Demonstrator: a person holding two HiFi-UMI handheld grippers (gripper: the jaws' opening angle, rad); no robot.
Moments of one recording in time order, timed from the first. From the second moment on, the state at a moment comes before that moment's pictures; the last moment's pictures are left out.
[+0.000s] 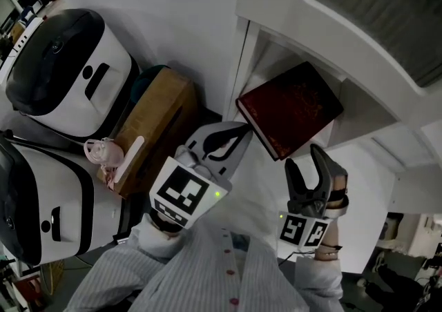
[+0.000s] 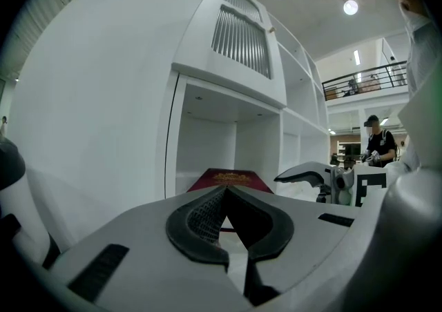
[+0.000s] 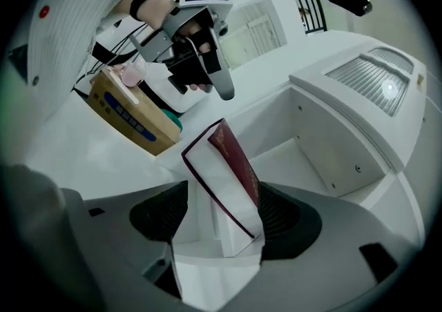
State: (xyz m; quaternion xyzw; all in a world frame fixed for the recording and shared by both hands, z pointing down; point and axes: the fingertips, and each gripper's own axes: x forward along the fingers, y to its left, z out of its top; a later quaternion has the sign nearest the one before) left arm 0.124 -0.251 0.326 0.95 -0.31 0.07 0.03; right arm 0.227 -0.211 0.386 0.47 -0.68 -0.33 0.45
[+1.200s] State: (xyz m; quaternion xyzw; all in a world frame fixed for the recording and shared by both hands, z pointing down) left arm 0.117 -0.274 0.345 0.94 -0.32 0.08 0.06; right arm 0.189 -0.261 0.399 0.42 -0.64 -0.46 0.45
